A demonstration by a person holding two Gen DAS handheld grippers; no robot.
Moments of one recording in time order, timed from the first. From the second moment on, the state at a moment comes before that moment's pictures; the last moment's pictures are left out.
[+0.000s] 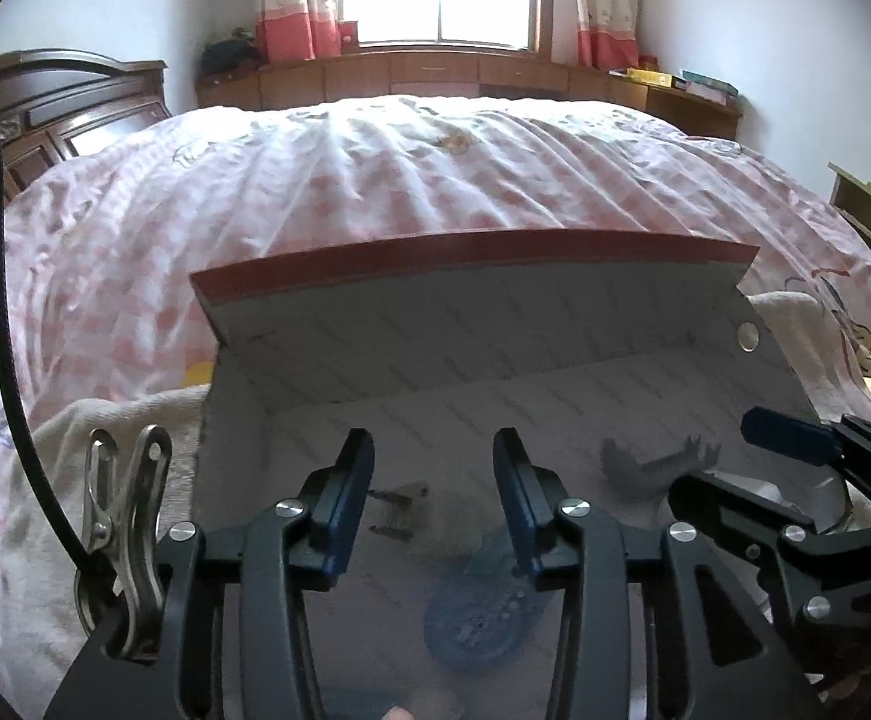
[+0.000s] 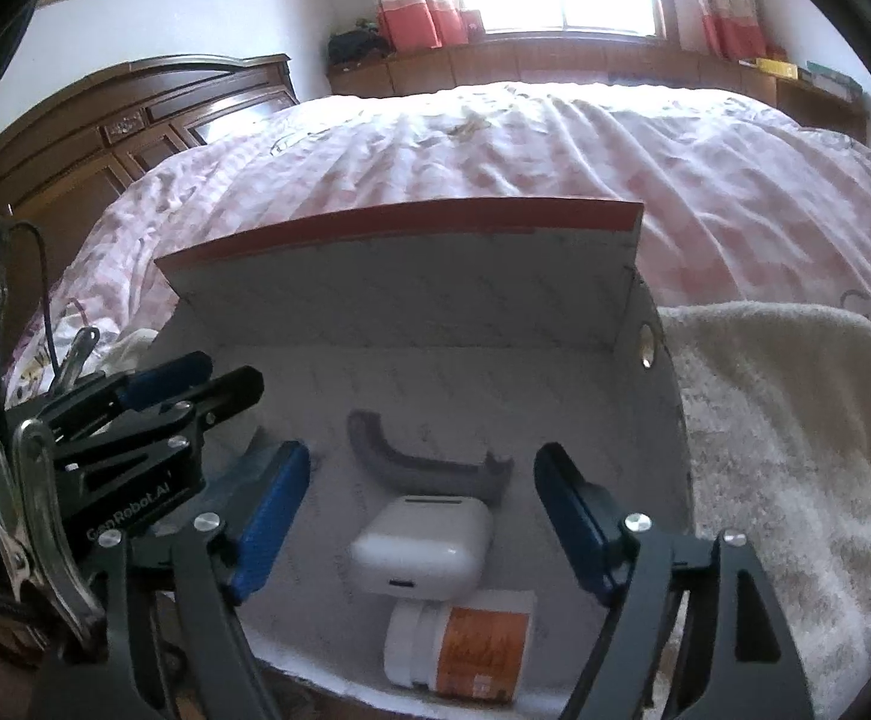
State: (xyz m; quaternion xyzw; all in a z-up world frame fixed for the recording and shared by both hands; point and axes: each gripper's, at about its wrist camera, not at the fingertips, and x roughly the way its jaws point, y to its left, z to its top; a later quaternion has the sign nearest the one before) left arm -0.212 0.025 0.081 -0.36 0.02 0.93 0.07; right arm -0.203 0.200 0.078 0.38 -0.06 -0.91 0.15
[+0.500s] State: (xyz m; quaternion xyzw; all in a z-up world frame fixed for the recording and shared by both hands) left arm -0.184 0.012 0.094 -0.36 0.01 0.93 0.06; right arm -0.155 0.202 0.094 0.34 -0.08 -0.92 0.17
